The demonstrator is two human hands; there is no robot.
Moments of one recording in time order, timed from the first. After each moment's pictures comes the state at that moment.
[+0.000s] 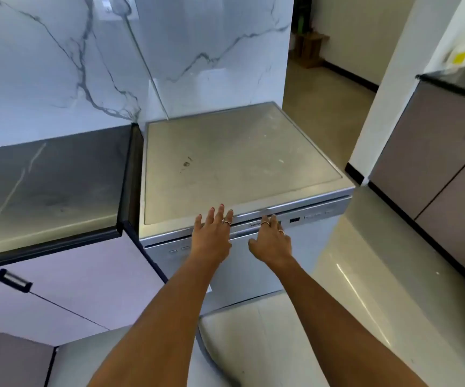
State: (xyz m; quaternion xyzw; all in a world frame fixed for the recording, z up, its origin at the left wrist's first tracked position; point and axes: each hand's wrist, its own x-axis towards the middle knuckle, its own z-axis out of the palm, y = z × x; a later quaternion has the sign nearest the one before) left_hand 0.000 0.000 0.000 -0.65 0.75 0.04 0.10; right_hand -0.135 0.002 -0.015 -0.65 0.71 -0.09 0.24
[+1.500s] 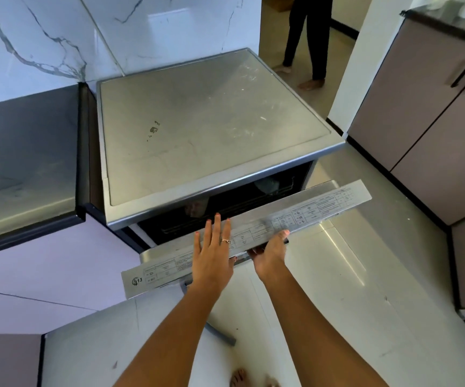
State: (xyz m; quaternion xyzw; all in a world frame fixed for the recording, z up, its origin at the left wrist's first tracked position) left_hand -0.019 0.051 -0.096 -0.64 0.76 0.09 0.04; right_hand -0.135 0.038 -0.078 0.08 0.54 -0.57 0.61
